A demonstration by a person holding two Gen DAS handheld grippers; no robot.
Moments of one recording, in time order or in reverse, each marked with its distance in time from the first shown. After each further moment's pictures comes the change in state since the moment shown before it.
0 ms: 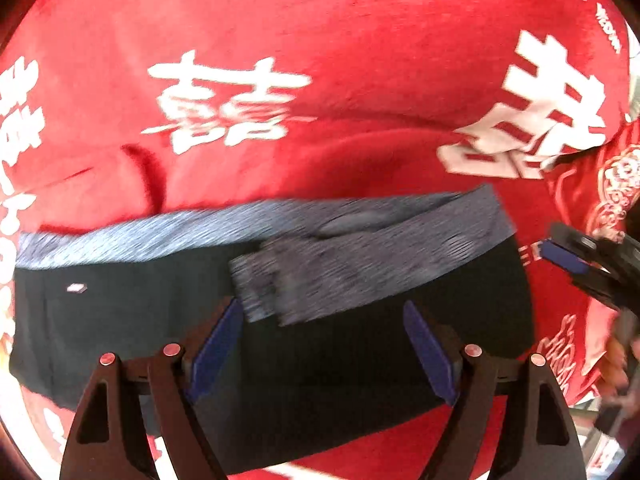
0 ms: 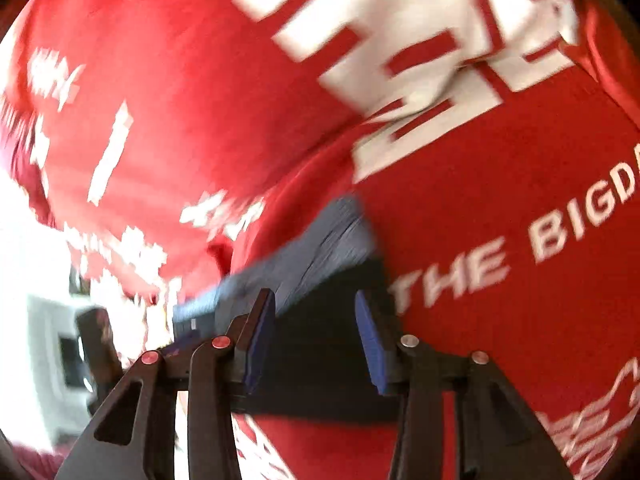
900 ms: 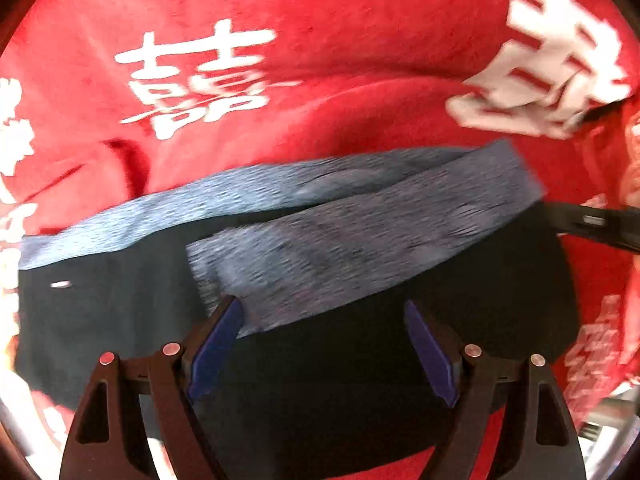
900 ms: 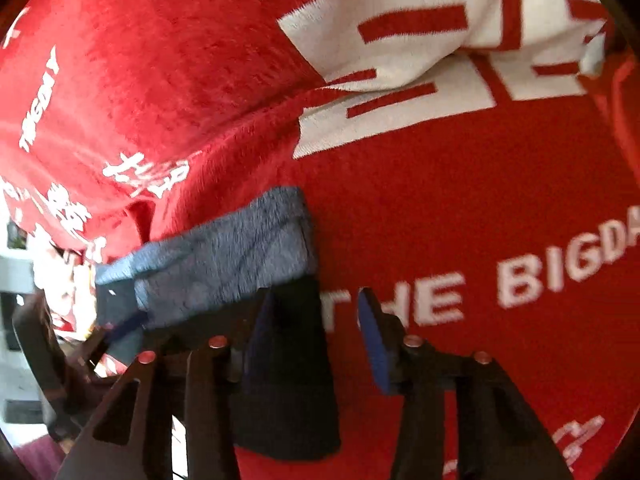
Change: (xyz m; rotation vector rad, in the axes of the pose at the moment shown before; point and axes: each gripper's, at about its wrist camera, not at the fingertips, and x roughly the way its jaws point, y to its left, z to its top) left arm 0.046 -0.024 -0.016 0.053 0.072 0.184; right arm 0.048 0.015 0.003 -0.179 0.150 -0.298
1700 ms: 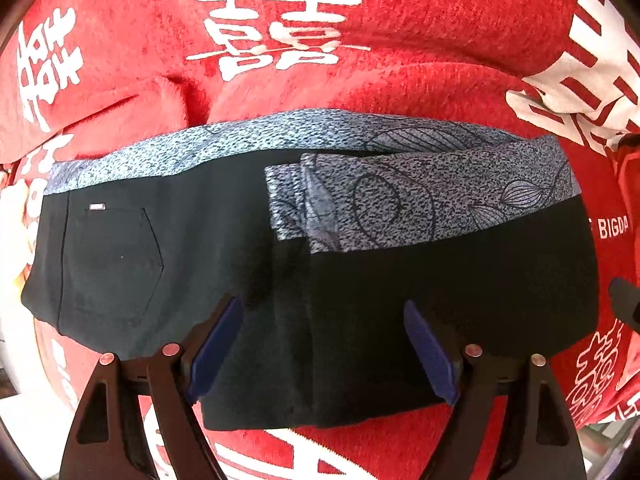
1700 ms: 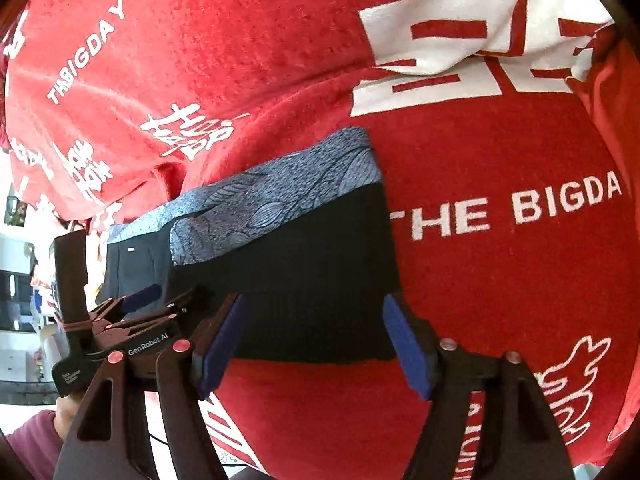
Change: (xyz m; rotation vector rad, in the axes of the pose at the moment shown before) left arm -0.014 0.026 -0.019 -0.156 0.083 0.040; right arm -0.030 0.038 -0.052 -0.048 0.014 -0.002
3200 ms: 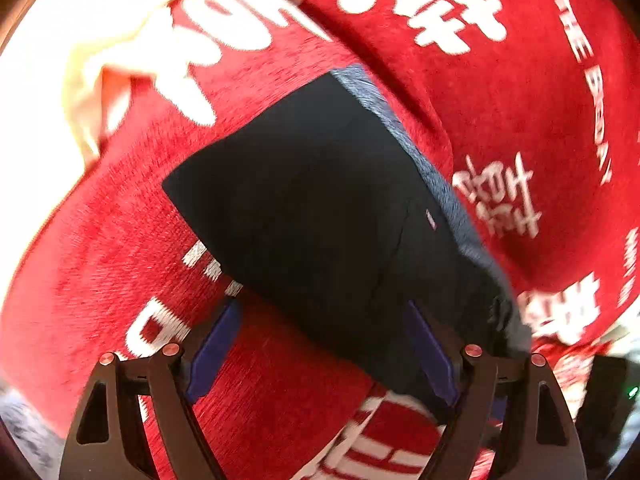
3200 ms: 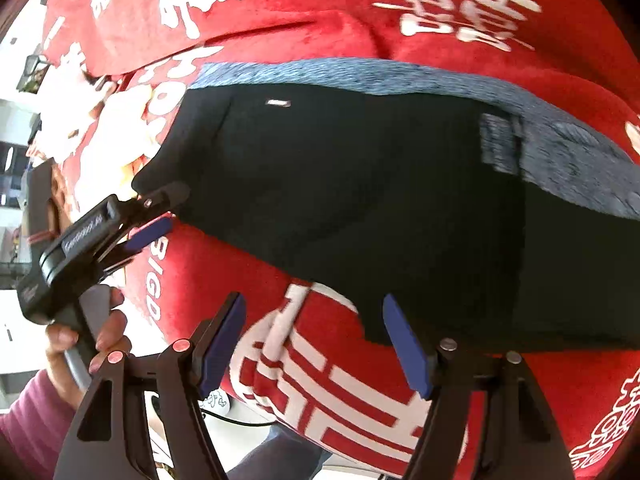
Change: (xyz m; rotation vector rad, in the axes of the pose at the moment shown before) left arm 0.020 0.345 -0.097 -0.658 -0.186 -0.484; right arm 0.134 0.275 -0.080 -0.354 0.246 -0.019
